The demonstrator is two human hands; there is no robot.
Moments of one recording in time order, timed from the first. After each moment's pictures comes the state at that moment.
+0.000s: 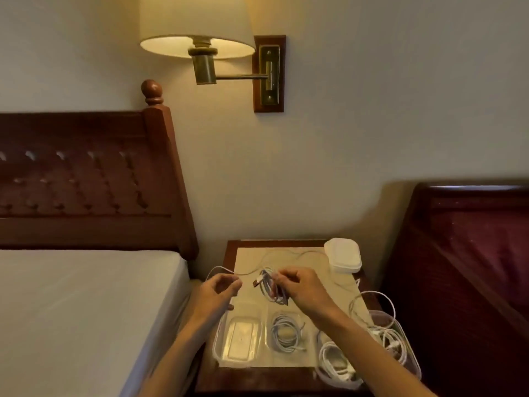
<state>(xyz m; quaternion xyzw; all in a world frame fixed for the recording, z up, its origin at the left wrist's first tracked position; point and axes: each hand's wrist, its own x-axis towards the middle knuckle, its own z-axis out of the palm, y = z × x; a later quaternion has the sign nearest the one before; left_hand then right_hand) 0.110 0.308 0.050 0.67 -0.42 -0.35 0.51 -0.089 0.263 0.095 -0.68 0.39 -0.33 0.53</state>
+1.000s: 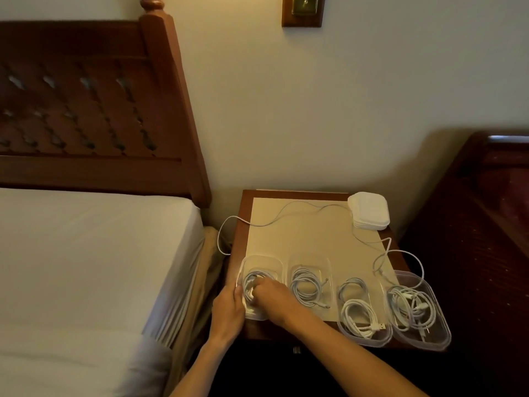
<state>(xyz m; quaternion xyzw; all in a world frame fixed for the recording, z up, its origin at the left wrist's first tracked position) 0.120 0.344 -0.101 0.76 -0.42 -0.24 0.44 0.012 0.263 -0.073 -0.94 0.32 0.00 0.13</state>
